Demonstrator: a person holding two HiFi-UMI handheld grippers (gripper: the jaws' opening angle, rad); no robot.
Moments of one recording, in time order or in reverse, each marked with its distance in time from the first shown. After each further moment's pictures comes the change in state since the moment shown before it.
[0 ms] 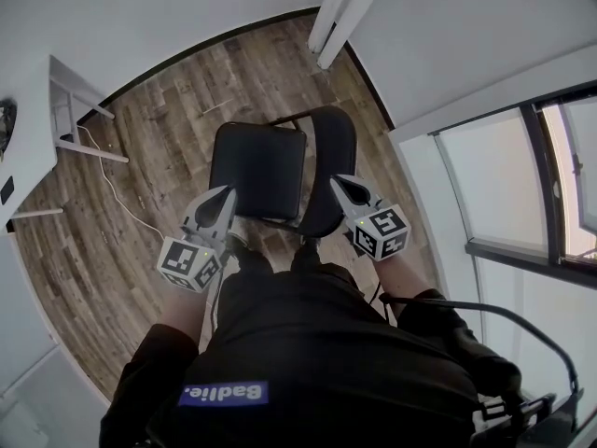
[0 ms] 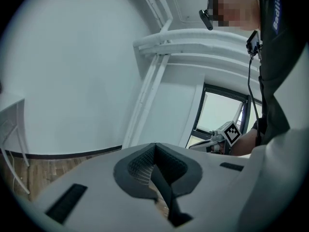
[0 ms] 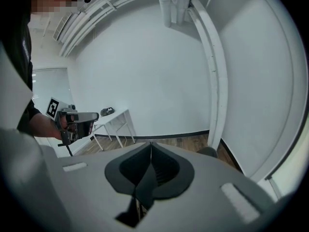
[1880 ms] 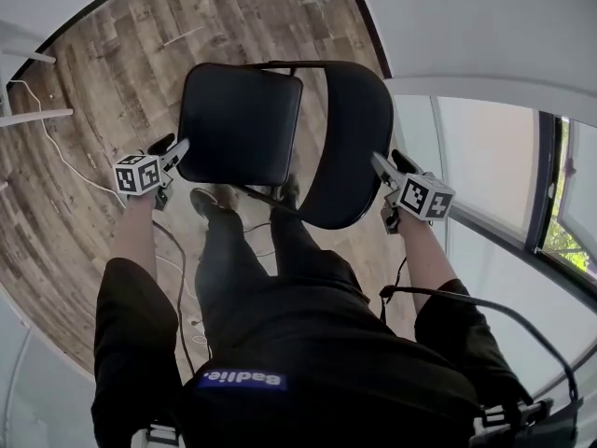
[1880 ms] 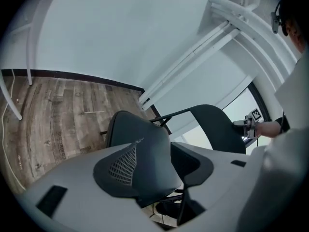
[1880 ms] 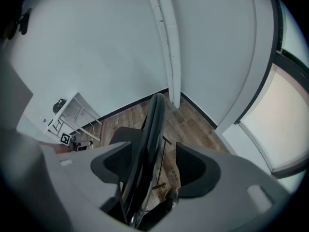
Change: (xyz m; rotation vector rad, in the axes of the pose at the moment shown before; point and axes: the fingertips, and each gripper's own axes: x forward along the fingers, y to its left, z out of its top) left arm 0.083 0.305 -0.347 -0.463 0.526 0.006; right arm 0.070 -0.167 -0.148 0.405 0.394 -0.378
